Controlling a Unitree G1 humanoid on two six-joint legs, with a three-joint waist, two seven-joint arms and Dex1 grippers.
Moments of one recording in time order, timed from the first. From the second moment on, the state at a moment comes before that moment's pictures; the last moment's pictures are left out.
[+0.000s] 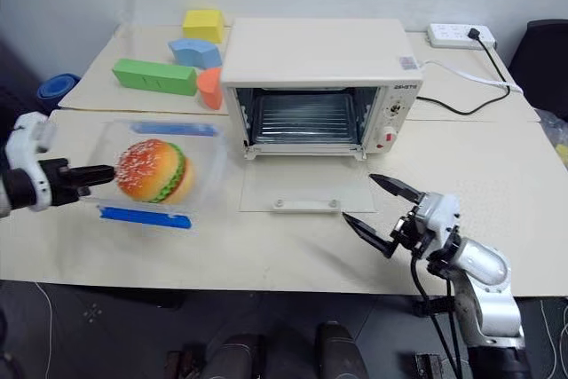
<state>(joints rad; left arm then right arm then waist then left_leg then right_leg) -0.55 0.96 0.40 -0.06 -0.81 1.43 -0.46 0.00 -0.51 -0.20 -0.16 0.50 -0.15 0.97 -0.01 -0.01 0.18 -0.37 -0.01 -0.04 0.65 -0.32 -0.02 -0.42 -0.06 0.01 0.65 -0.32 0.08</state>
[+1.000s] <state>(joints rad) -0.87 0.25 0.23 -0.11 -0.51 1.56 -0.06 0.21 -0.41 -0.20 -0.35 0.43 -0.20 0.76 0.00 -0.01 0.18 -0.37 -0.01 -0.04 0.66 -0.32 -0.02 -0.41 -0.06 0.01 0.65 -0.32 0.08</state>
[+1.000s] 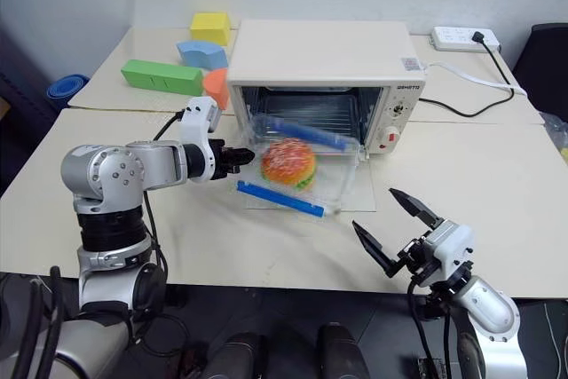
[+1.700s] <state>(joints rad) -0.45 0.87 0.02 -0.10 -0.54 0.88 -0.98 0.16 -0.67 -0.08 -0.55 0.67 0.27 0.84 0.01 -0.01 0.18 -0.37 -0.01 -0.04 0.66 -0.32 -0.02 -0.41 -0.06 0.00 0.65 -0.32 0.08</state>
